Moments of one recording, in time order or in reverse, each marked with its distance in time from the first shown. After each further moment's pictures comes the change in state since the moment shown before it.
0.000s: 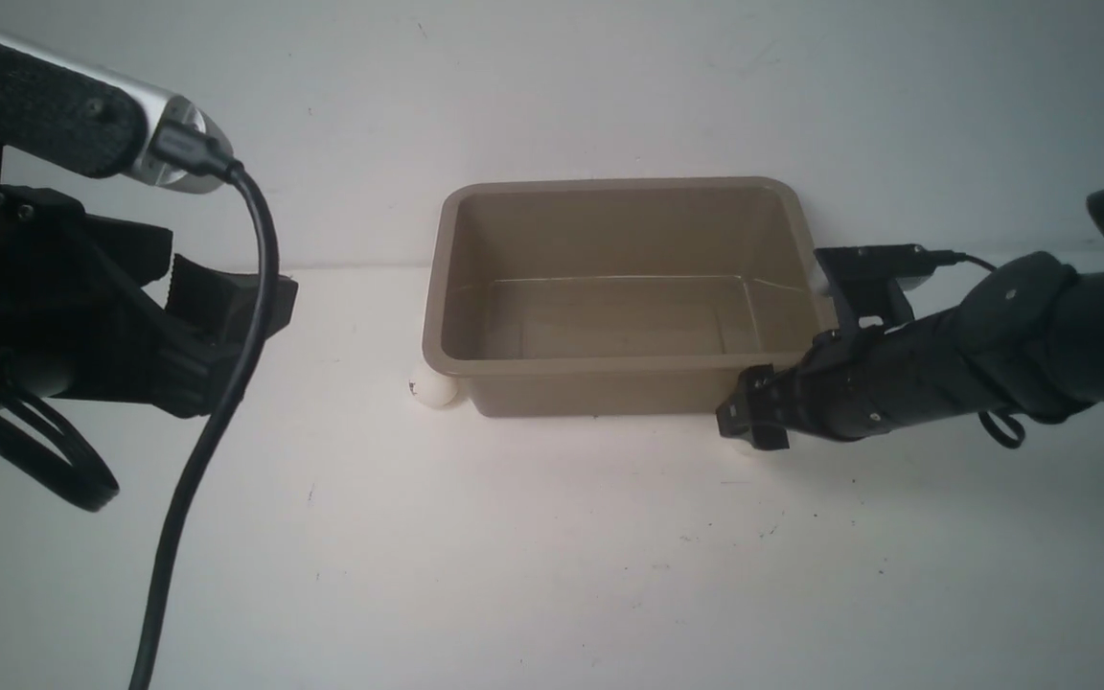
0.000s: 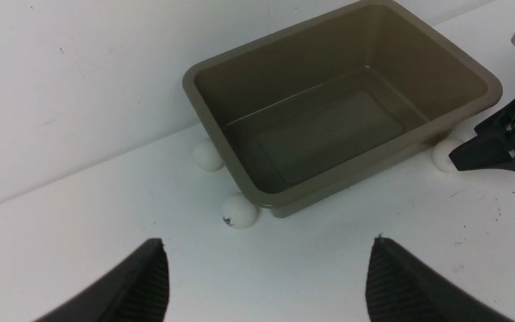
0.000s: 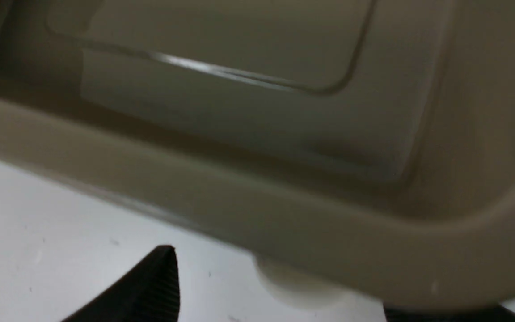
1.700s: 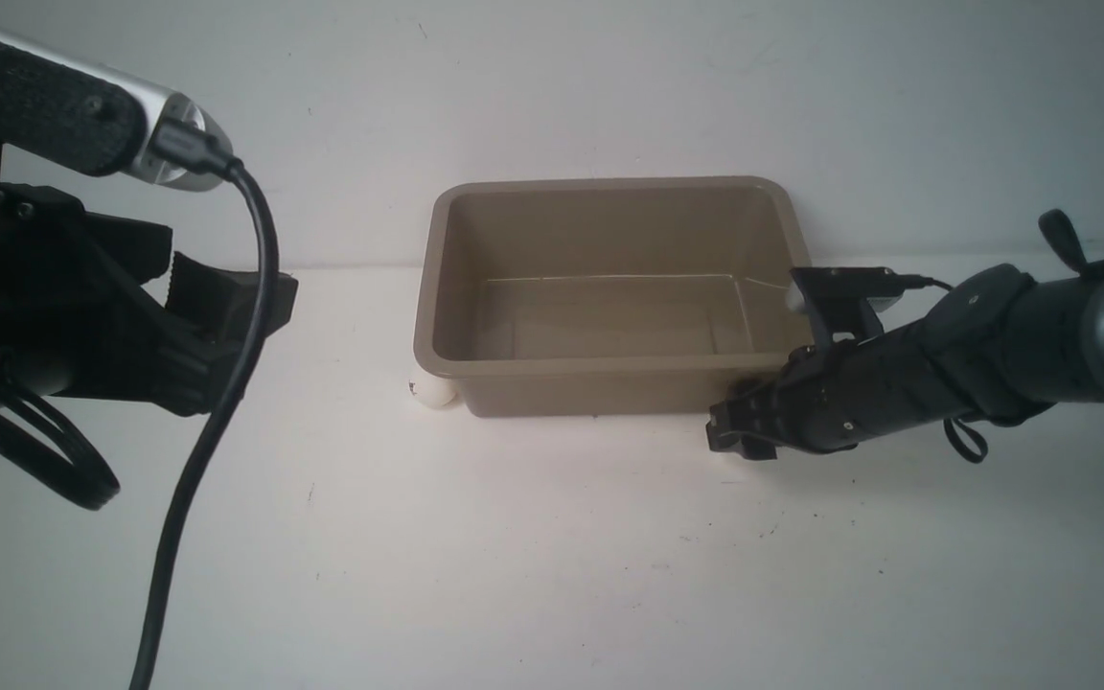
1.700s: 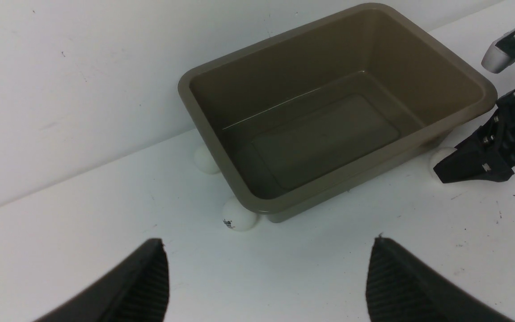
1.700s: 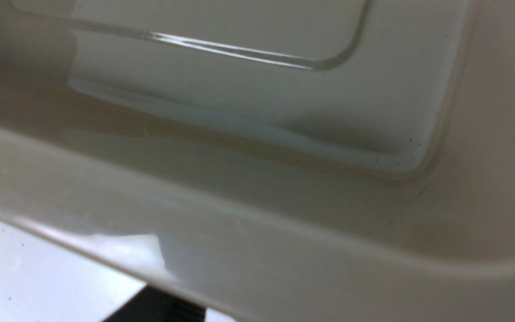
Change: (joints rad) right arm 0.000 0.094 -0.045 0.067 0.046 -0.044; left arm 0.000 0.000 0.000 0.000 -0.002 0.000
